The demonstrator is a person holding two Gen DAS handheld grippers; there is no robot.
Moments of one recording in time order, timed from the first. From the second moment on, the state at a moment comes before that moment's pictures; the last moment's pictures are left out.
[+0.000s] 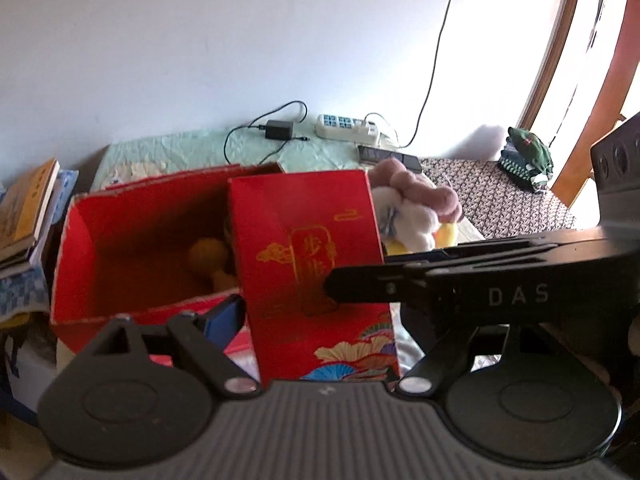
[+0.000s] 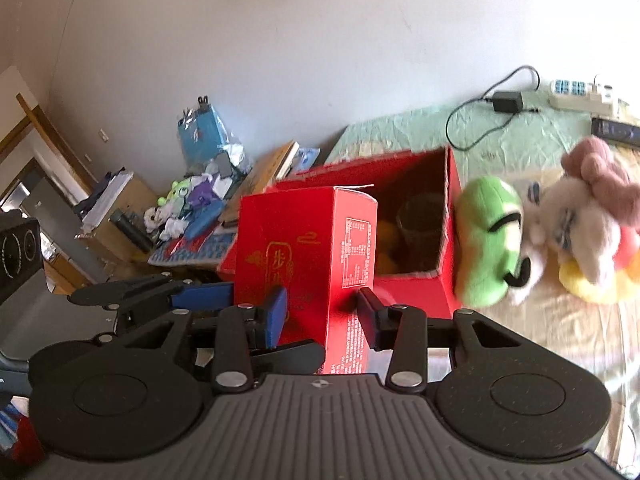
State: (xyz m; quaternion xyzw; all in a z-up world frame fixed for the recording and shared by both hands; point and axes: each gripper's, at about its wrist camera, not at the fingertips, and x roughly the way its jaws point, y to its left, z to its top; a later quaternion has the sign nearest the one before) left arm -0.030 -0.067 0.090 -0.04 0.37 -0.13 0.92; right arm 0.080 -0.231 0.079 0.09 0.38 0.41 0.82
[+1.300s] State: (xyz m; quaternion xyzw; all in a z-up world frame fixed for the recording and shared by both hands) left arm 0.104 0.060 0.013 -0.09 0.46 -0.03 0.88; right arm 0.192 -0.089 0.013 0.11 0.50 0.41 0.76
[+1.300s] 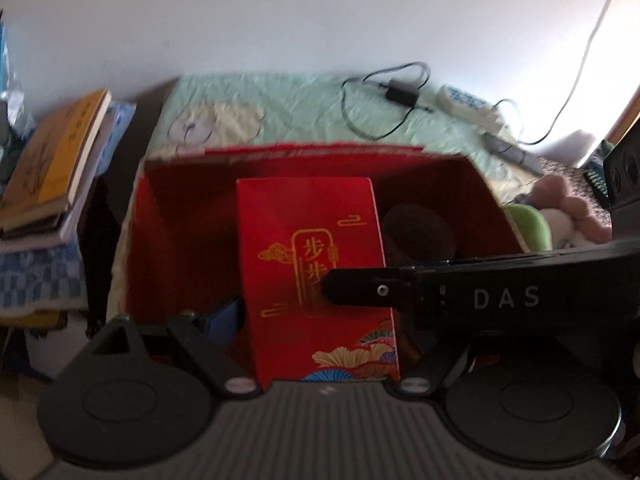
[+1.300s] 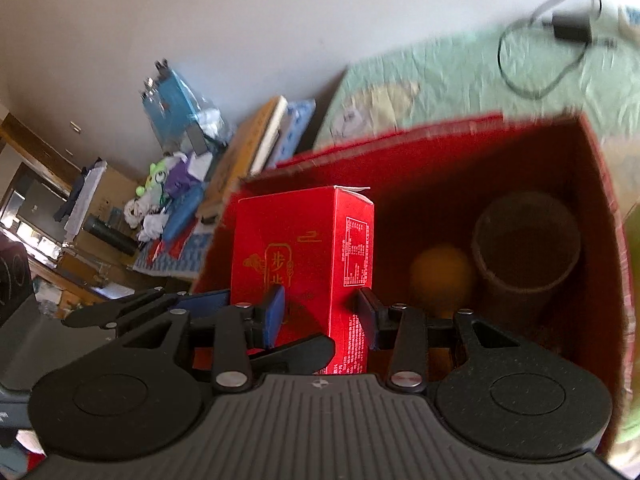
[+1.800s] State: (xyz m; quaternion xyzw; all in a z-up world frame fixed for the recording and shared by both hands) left arm 0.137 0.064 -0.030 -0.13 0.53 -0.01 0.84; right arm 0.216 -0.080 -0.022 0.10 0.58 0.38 0.72
